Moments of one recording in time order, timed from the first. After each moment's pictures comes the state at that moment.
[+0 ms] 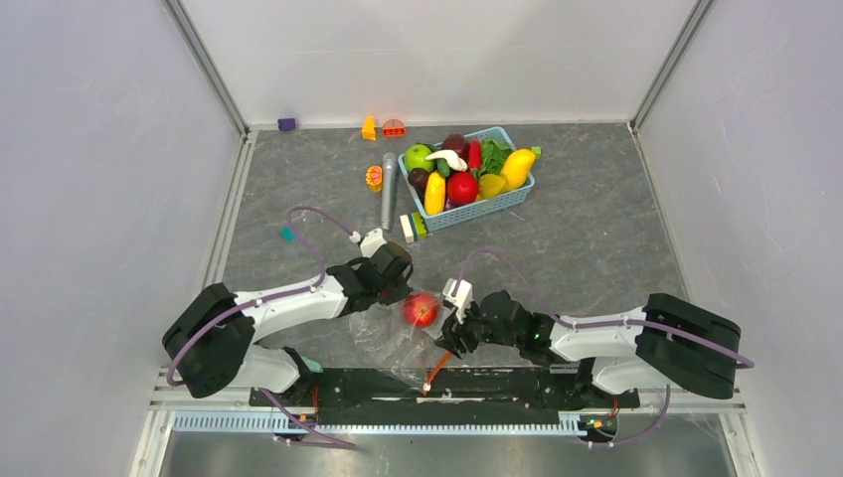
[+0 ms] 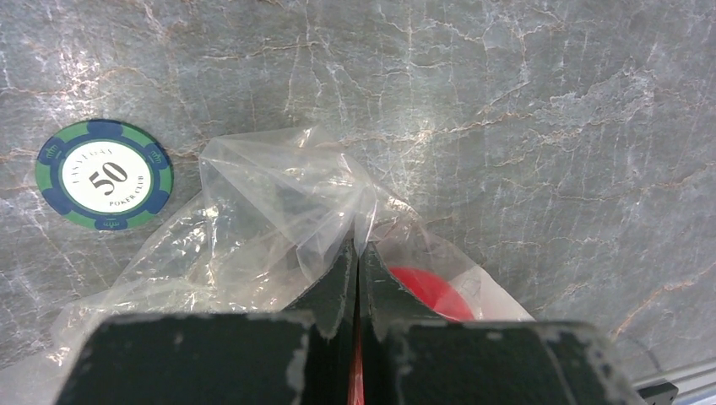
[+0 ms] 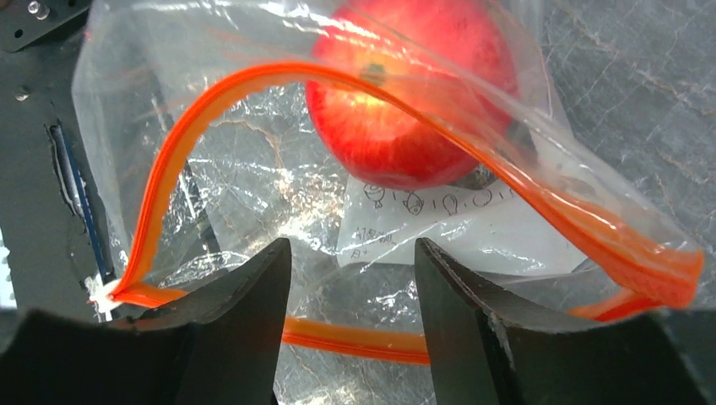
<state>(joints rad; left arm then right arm) -0.85 1.35 0.66 -0.25 -0.27 -1.10 1.12 1.30 0.27 0.54 -0.09 0.14</state>
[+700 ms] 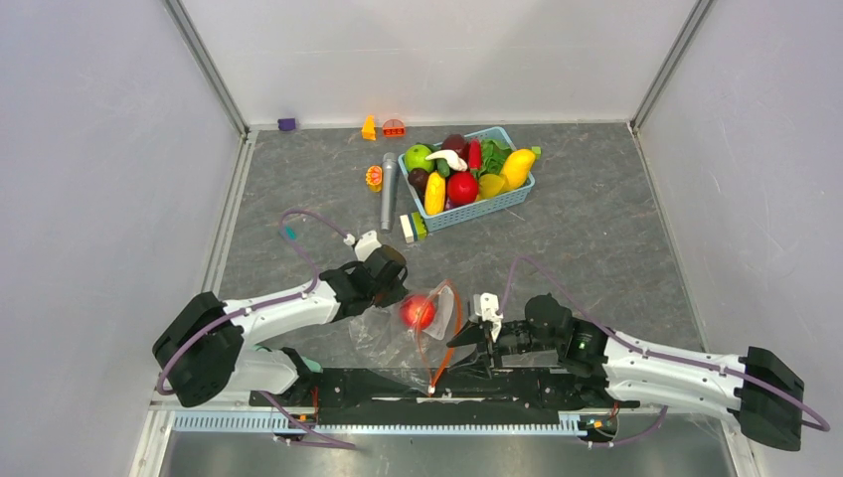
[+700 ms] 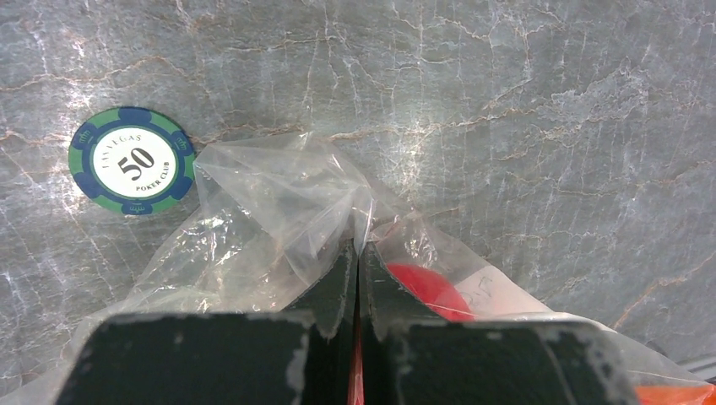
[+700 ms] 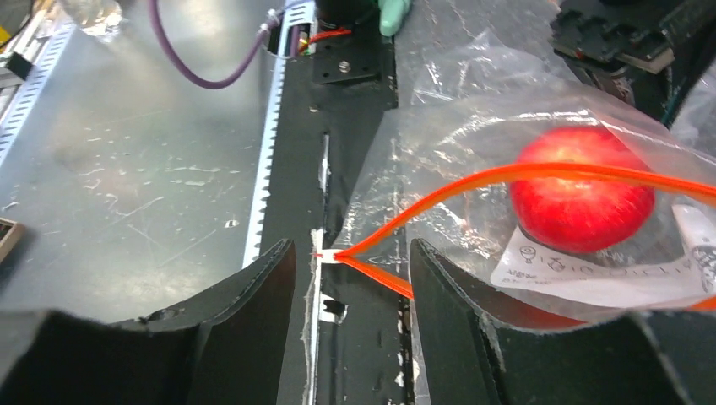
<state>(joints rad) -0.85 1.29 0.61 -0.26 -0.29 -1.11 1.13 0.78 0.24 0.30 -0.47 0.10</state>
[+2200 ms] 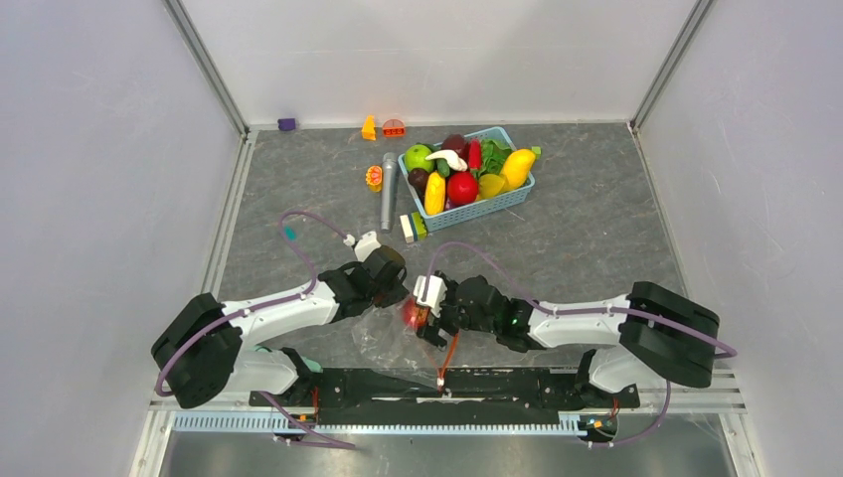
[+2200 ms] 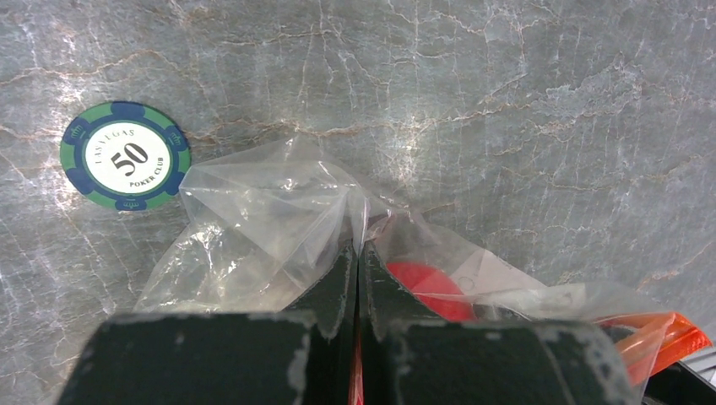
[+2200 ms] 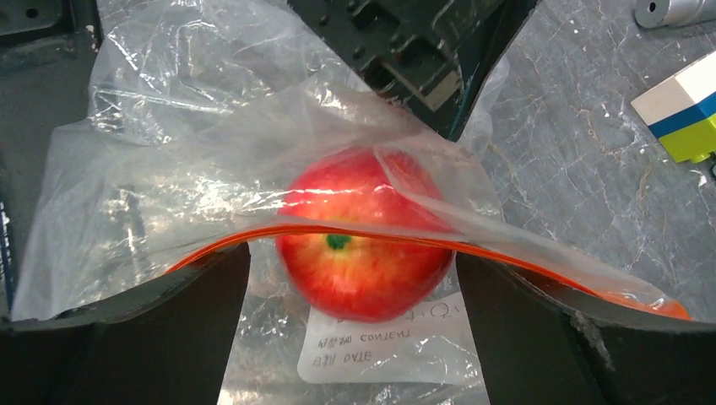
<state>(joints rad) -0.85 1.28 0.61 -0.25 -0.27 -1.12 1.13 1.40 0.48 0.45 -0.09 -0.16</state>
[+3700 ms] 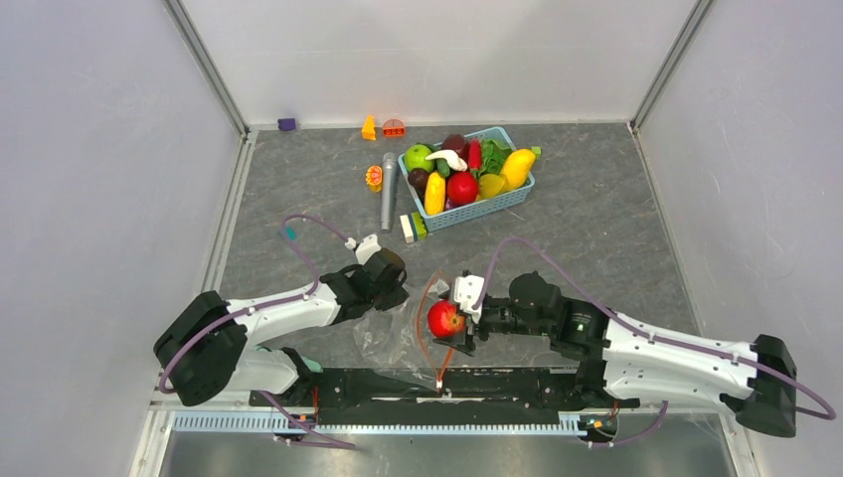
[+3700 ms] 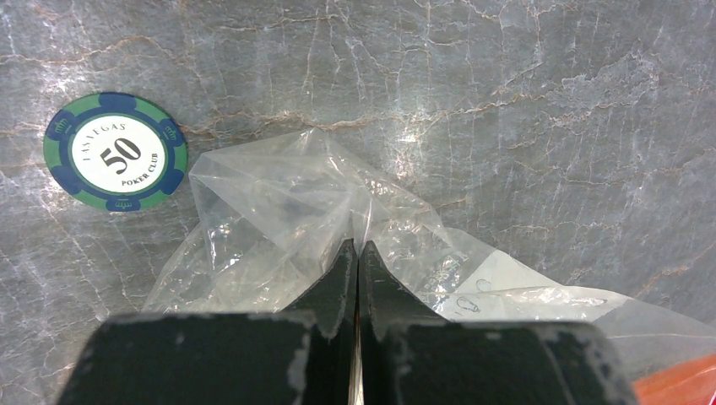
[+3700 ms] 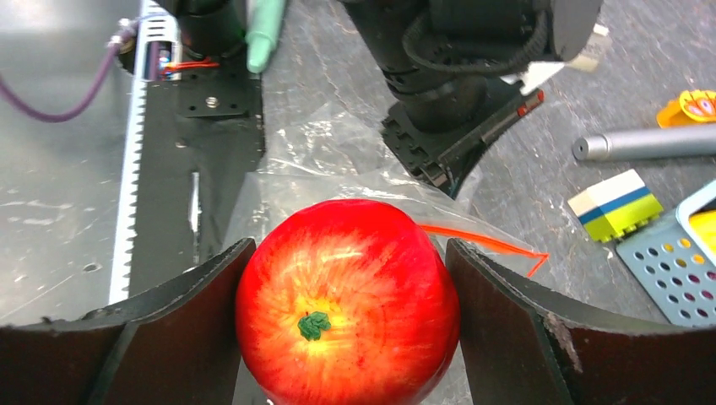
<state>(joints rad) -0.85 1.29 0.58 -0.21 -0.25 -1.12 1.17 0.88 0.57 0.03 -0.20 -0.18</state>
